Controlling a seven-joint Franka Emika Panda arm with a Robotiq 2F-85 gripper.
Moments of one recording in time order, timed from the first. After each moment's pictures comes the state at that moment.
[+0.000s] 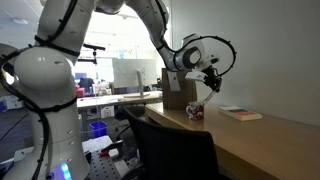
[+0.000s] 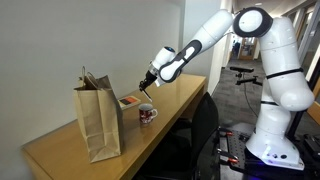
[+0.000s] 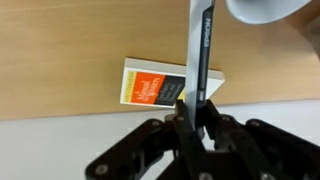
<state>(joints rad) 0.00 0.36 -0.10 -2.04 -0.03 3.05 0.13</state>
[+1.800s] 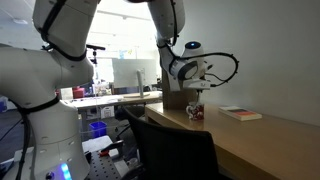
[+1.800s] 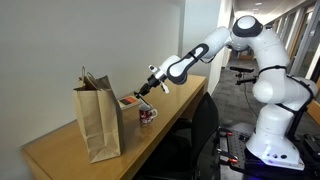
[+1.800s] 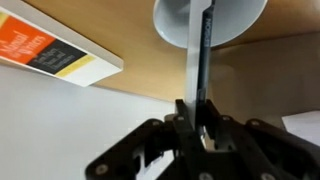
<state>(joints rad) -1.04 0.66 1.04 -2.17 -0.16 3.18 -0.64</state>
